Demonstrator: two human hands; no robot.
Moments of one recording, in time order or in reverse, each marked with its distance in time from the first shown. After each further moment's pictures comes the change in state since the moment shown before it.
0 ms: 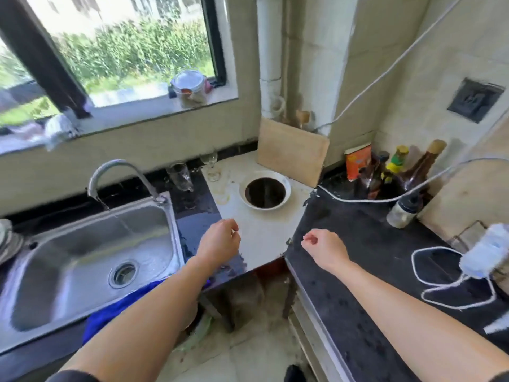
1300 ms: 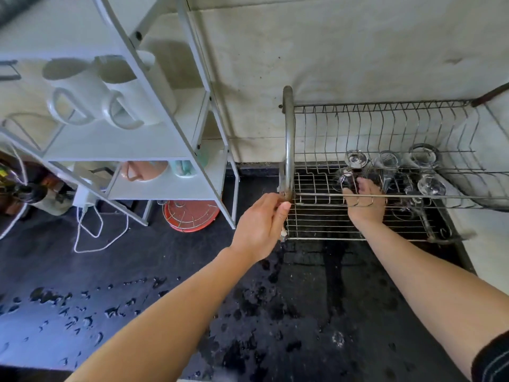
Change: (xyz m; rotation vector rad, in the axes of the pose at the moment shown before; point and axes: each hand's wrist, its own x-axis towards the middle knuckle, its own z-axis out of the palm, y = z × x) left_hand -0.441 0.564 0.350 -0.296 -0.654 1.237; right_hand -0.574 0.599 -0.229 0.324 1.063 1.083
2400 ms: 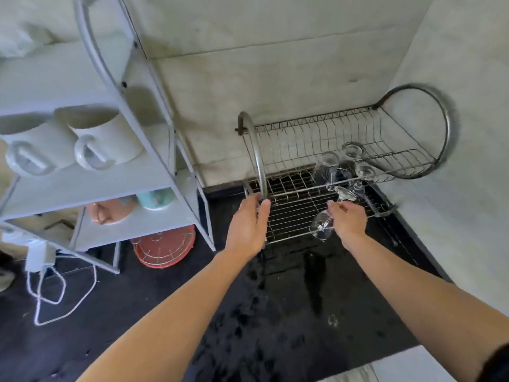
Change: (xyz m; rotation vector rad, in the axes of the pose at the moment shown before) left_hand 0.005 0.019 -0.016 -0.143 -0.133 -0.078; right_hand -0.089 -0.006 -0.045 0.366 0.207 0.344
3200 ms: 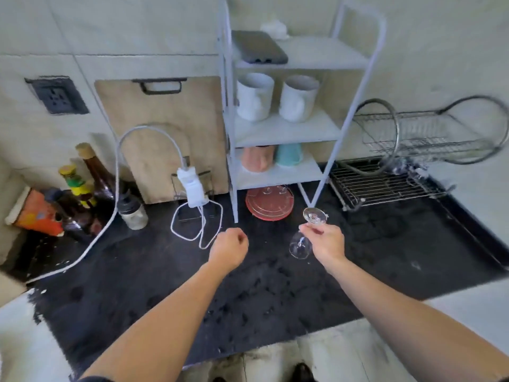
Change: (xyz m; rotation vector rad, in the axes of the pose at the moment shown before) left_hand -0.209 -0.267 -0.284 0.096 -0.143 -0.283; right_hand -0.404 -0.037 0.218 -0.091 -0.151 -0.155
